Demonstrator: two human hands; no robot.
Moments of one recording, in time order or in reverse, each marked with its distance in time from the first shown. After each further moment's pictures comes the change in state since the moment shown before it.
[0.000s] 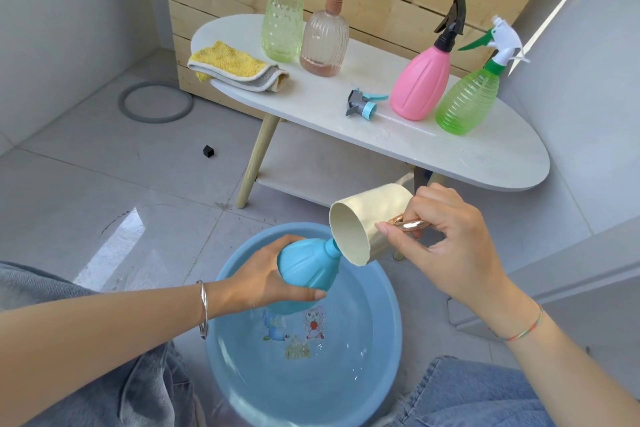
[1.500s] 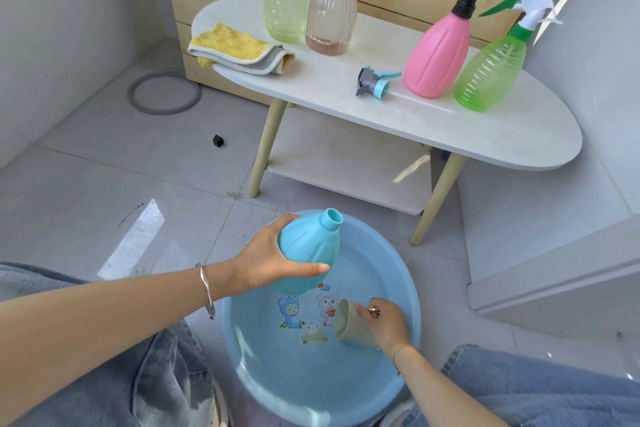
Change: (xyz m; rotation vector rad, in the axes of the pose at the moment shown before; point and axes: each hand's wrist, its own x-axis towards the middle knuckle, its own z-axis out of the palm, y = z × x) left_hand 0.003 0.002 -0.014 -0.119 0.026 -0.050; right_hand -0.180 0.087 0.194 0.100 -0.439 1.067
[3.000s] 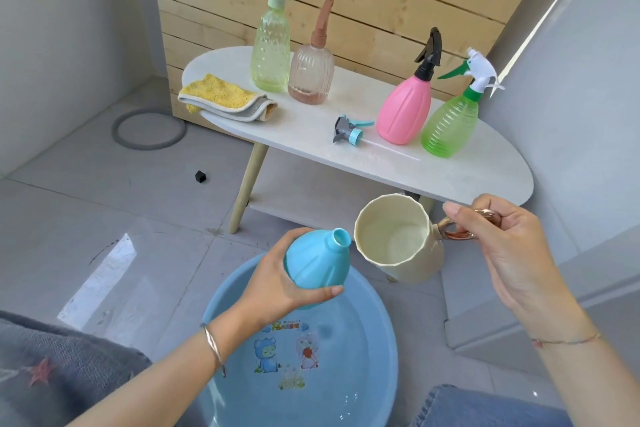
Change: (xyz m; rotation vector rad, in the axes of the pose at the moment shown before) left_hand 0.005 0.037 0.034 -0.092 0.183 0.275; right_hand -0.072 -0.166 -0.258 0.805 0.246 -0.555
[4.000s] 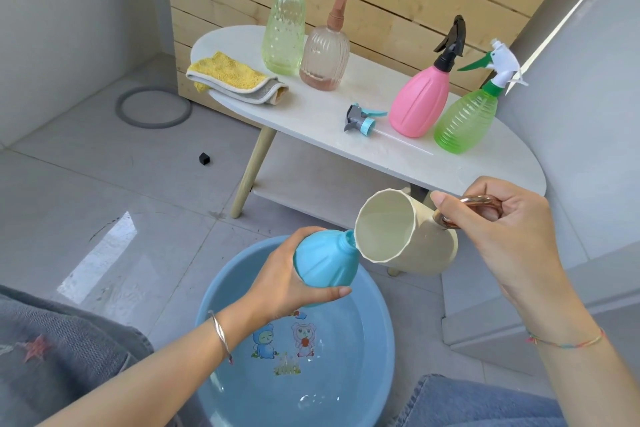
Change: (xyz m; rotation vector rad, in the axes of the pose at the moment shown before) left_hand -0.001 -0.013 0.008 0.085 -0.005 -0.043; right_hand 0.002 -0.012 0.021 -0.403 -0.011 -0.134
